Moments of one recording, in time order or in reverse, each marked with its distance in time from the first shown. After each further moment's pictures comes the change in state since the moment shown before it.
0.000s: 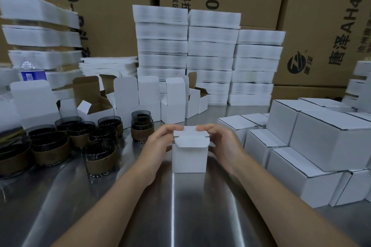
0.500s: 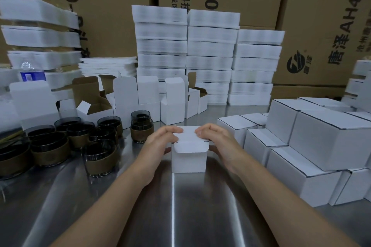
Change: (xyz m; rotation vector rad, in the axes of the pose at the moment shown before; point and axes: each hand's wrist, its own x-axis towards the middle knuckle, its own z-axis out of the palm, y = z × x) left_hand 0.001 -0.001 -0.001 -0.014 0.014 -0.039; right_hand 0.002 0.004 -0.003 -0.210 -0.053 -0.117
